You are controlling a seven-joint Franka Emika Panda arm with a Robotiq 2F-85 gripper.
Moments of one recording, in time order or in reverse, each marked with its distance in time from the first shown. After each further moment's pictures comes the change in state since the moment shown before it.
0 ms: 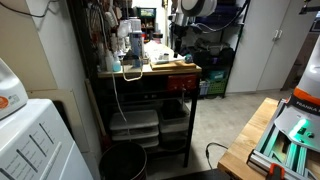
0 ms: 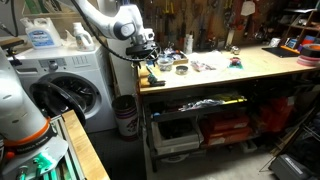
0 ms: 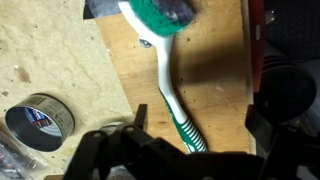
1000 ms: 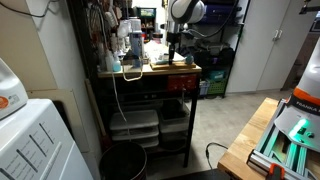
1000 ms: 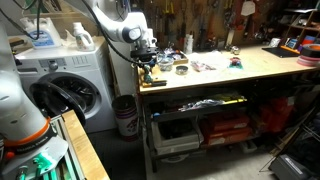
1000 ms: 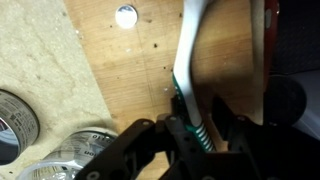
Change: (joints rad) arm -0.038 0.151 0.073 0.138 -0.028 -0.079 0.006
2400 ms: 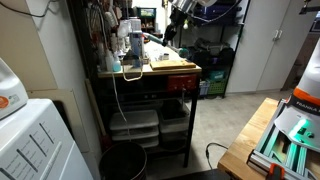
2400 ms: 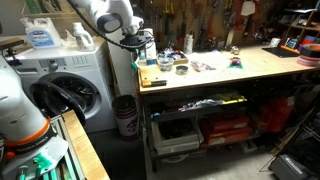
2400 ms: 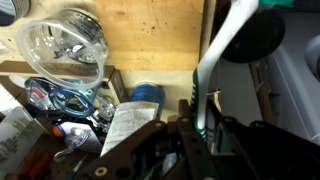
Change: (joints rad) arm -0.010 -0.306 0.082 -0.214 0.572 0.181 -0.567
